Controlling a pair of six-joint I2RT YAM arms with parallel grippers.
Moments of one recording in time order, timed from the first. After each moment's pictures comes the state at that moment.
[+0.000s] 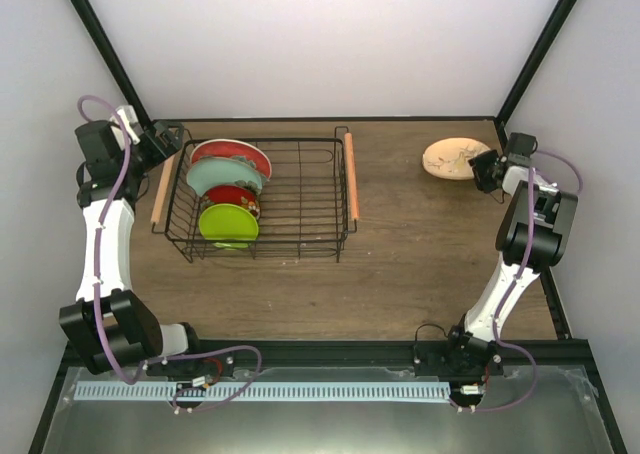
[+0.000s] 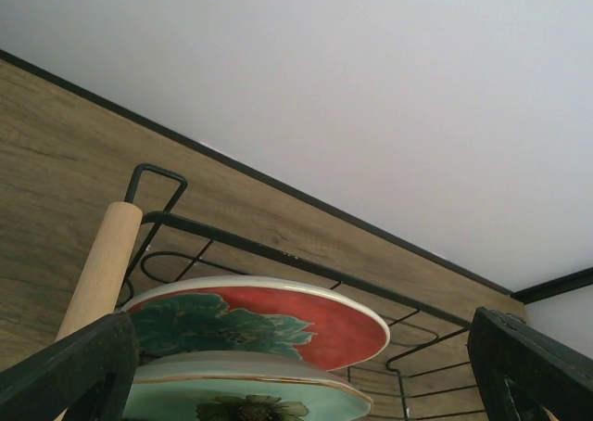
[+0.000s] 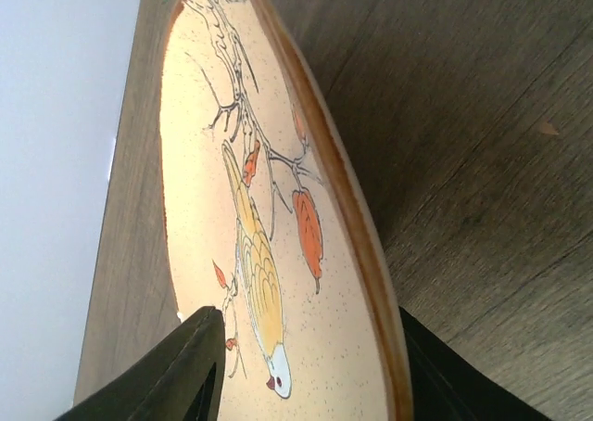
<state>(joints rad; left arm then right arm) 0.30 1.31 1.22 -0.32 0.53 -0.47 -0.35 2.00 1.36 -0.18 -0.37 0.87</state>
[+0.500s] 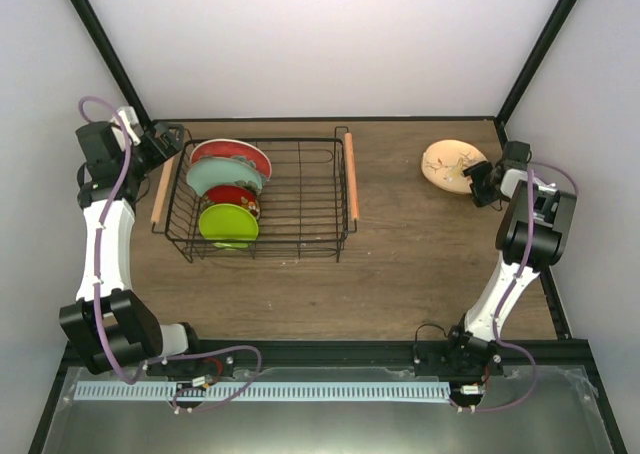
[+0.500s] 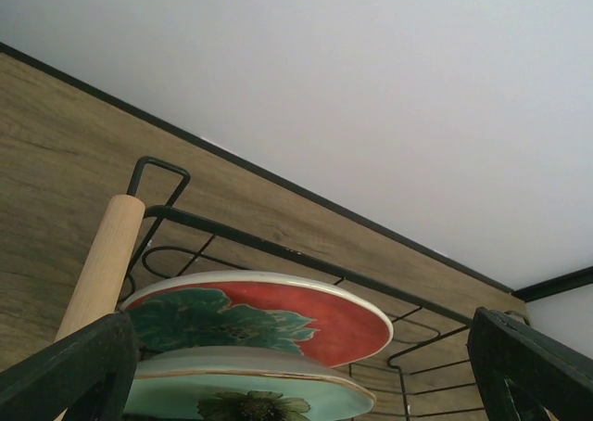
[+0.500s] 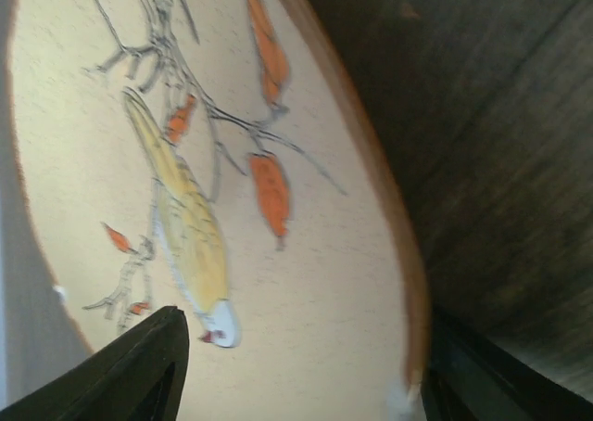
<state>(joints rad) 0.30 1.31 1.21 -0.32 0.53 -0.47 -0.35 2.01 1.33 -0.29 -0.35 0.84</state>
